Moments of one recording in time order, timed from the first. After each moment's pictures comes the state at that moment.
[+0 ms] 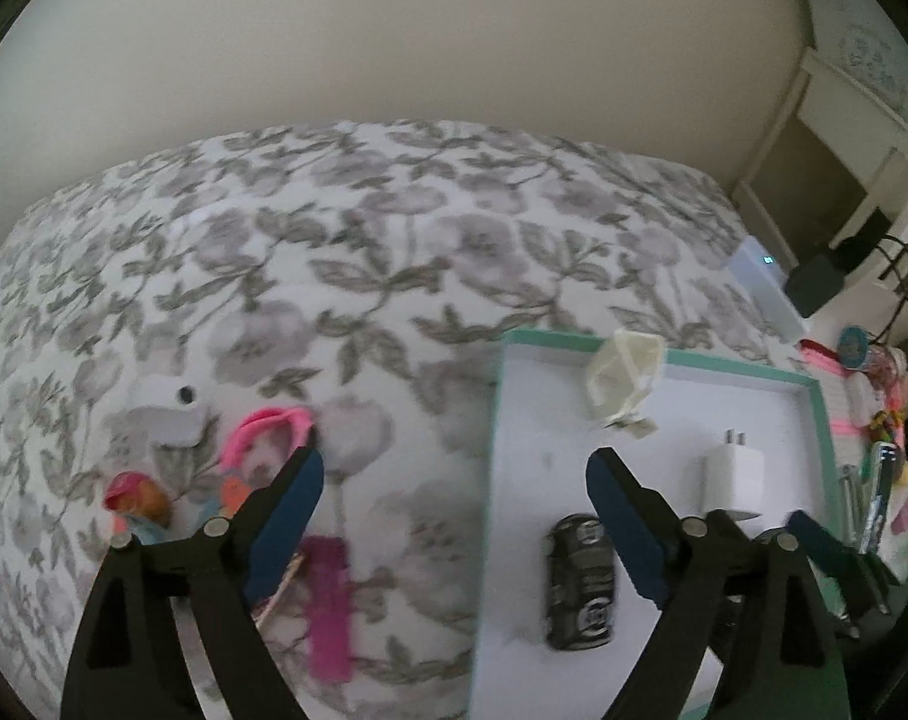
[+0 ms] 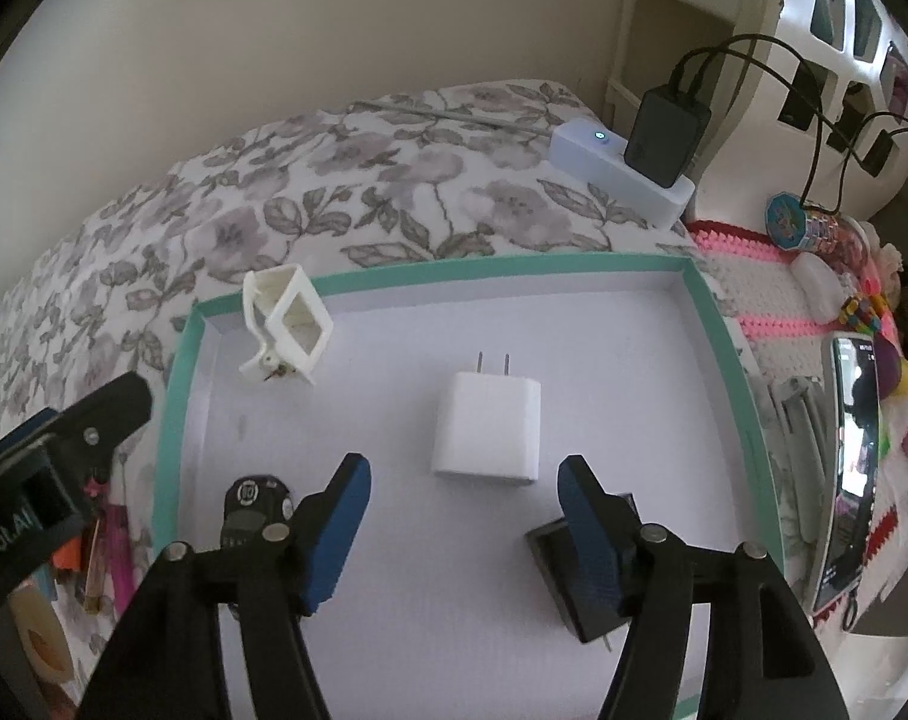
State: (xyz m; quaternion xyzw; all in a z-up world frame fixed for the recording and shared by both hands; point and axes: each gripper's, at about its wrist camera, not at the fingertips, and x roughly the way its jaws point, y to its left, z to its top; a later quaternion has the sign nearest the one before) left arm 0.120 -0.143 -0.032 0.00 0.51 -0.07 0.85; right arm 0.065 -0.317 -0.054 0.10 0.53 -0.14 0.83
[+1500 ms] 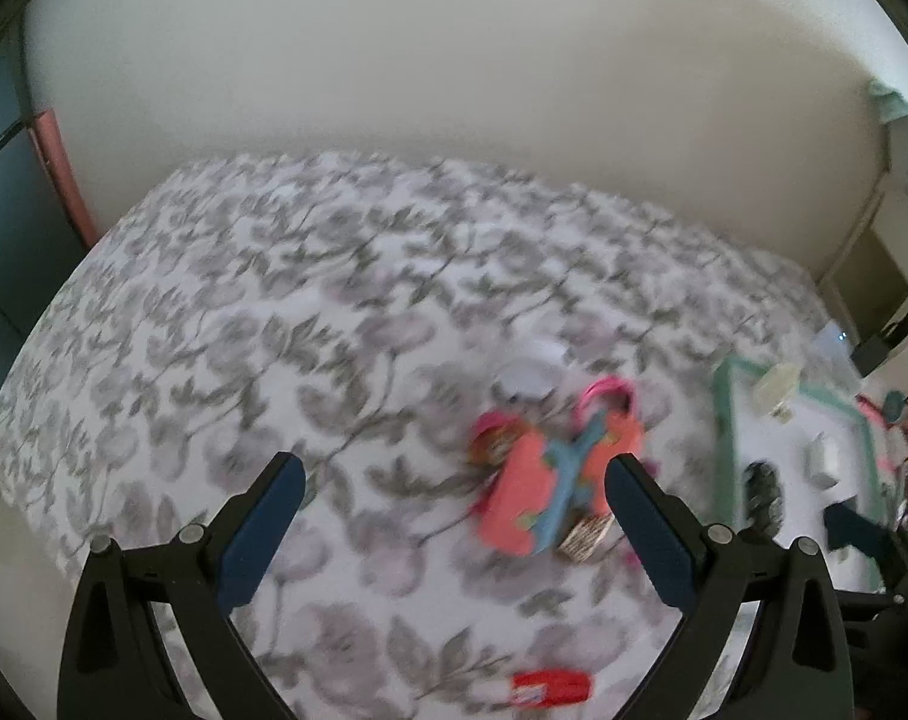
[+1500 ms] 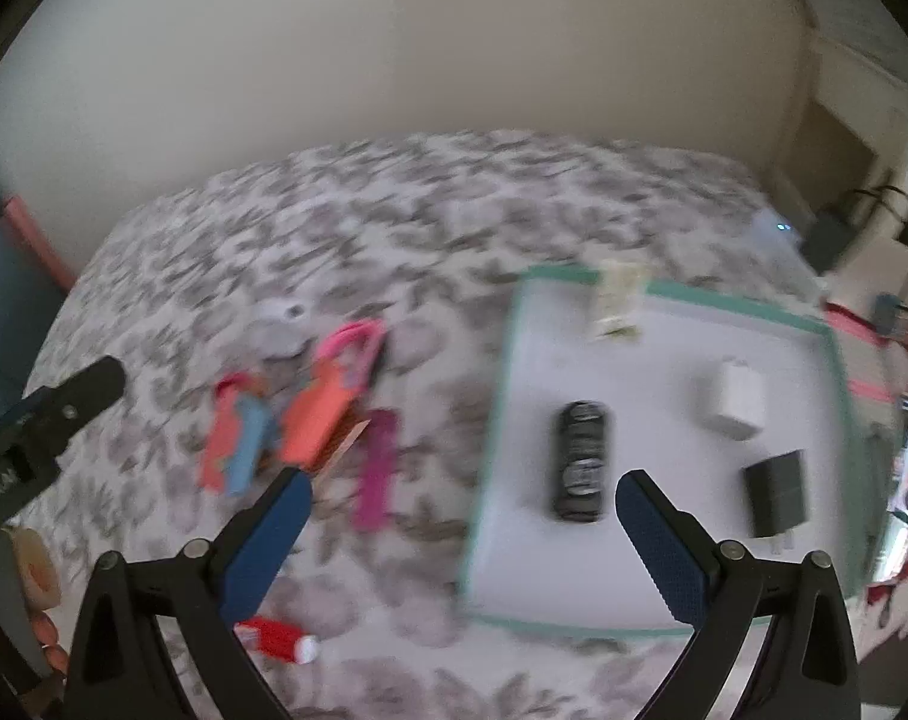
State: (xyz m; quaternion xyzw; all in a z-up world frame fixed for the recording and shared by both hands) left arm 0.037 0.052 0.016 -0.04 0.47 0.04 0.88; right arm 0.028 -0.154 -0.001 0.05 0.51 0.04 0.86
